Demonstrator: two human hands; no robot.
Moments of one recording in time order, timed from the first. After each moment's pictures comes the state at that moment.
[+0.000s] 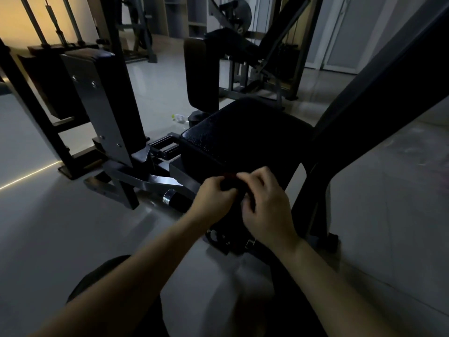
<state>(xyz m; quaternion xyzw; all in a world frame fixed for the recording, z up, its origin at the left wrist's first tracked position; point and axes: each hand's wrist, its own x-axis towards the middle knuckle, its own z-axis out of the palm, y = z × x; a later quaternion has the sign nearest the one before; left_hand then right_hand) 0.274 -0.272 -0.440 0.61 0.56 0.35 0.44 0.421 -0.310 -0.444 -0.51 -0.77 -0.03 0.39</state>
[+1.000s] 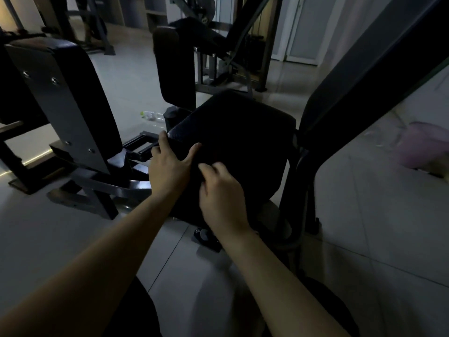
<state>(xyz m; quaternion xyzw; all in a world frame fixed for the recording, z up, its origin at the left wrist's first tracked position) 0.217 -0.191 -0.437 0.61 0.66 0.40 0.20 0.326 -0.285 -0.445 -0.61 -0.69 -0.06 0.39</state>
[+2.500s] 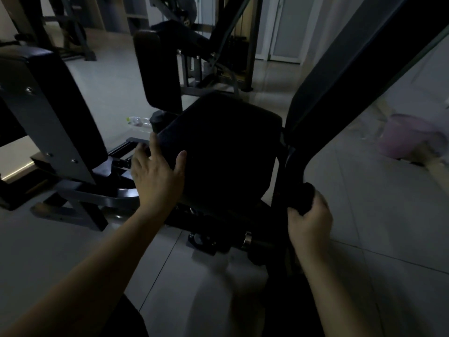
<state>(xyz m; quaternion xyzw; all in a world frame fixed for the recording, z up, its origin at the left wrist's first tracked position) 0.219 -0.209 -0.438 0.65 0.64 0.41 0.11 0.468 -0.349 -0.485 -0.74 -0.39 0.01 0.55</state>
